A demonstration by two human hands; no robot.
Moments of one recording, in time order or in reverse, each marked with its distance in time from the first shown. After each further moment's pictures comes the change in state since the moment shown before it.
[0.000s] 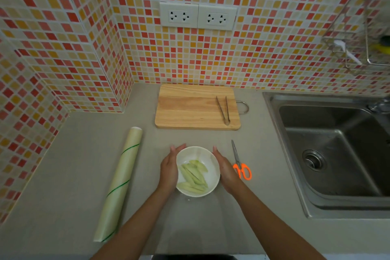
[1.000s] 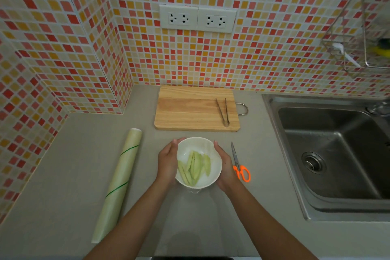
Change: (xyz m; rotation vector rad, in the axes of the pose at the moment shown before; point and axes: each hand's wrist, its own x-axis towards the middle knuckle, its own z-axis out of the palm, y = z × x) left_hand 0.008 0.025 0.006 -0.022 0.051 0.077; right_hand 0.001 -0.010 0.007 0.406 -0.154 -0.061
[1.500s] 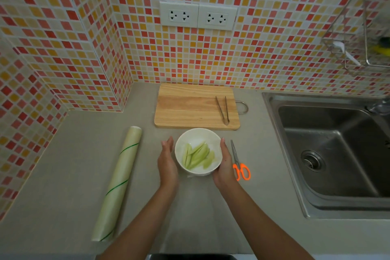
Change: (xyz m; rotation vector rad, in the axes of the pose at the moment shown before) left_hand -0.008 -0.016 0.003 -0.200 0.164 -0.083; right_hand 0.007 0.010 0.003 0.099 0.201 -0.149
